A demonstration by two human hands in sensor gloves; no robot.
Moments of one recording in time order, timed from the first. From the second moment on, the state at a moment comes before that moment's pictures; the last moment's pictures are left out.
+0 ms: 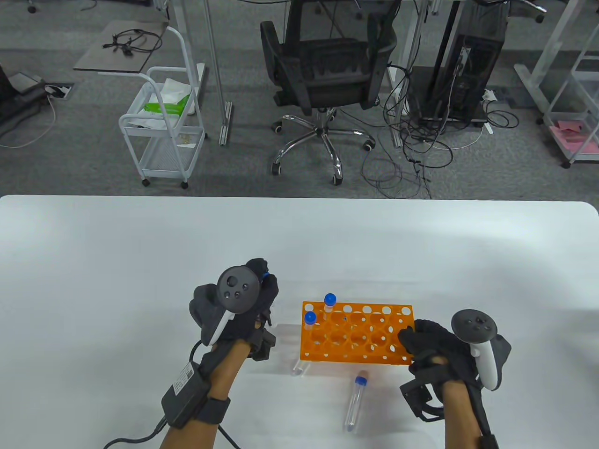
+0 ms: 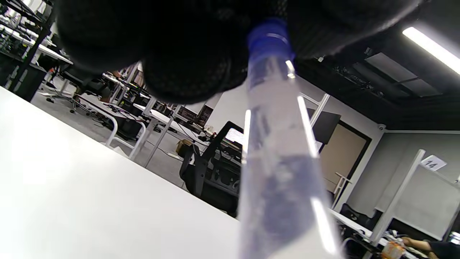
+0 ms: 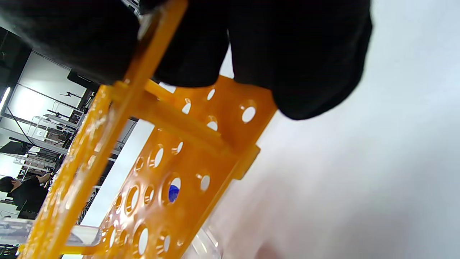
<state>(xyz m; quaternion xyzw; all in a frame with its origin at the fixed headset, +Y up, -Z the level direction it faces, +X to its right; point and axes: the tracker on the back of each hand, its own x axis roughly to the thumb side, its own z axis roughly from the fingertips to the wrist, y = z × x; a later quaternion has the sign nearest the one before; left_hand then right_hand) -0.134 -0.629 -0.332 0.14 0.02 0.28 0.95 0.260 -0.710 -0.310 -0.18 0.15 0.87 0.43</state>
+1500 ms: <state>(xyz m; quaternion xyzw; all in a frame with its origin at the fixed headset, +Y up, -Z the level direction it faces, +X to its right) -0.053 -0.627 -0.262 0.22 -0.20 0.21 0.93 0.250 -0.713 -0.311 -0.18 0.16 0.87 0.44</state>
